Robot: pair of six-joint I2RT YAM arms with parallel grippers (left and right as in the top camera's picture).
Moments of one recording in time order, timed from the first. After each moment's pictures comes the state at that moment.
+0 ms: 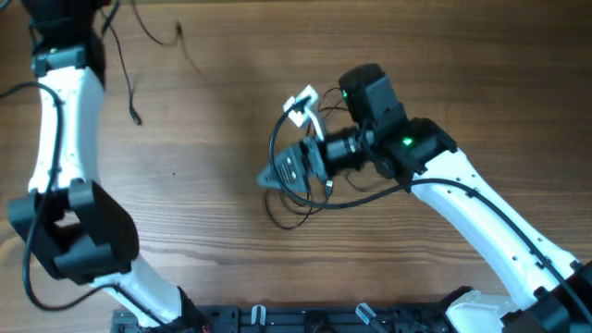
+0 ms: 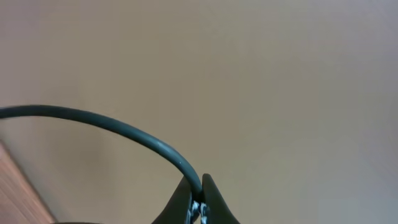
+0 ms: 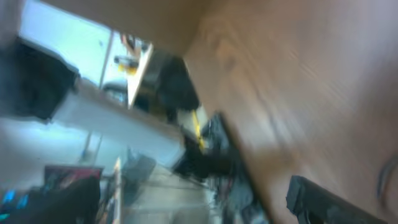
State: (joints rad) left arm 0.25 1.91 1.71 0.13 0.20 -1.33; right arm 0.57 1.49 1.24 -0.64 -1.07 0.36
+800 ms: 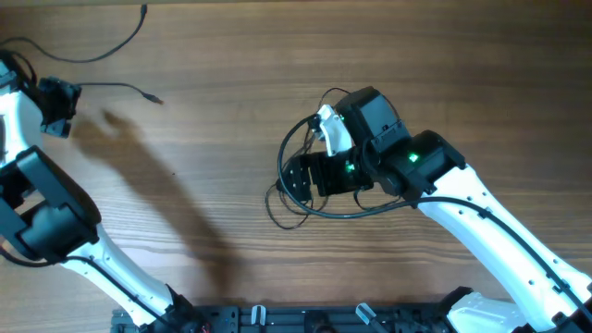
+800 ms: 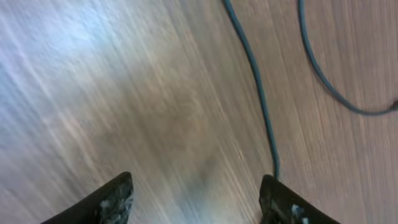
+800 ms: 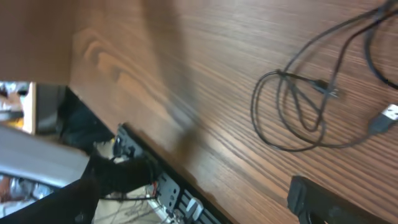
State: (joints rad) left arm 0.56 2.16 1.71 -0.67 0.15 -0.69; right arm 0.63 1.42 1.24 -0.85 -0.54 0.49
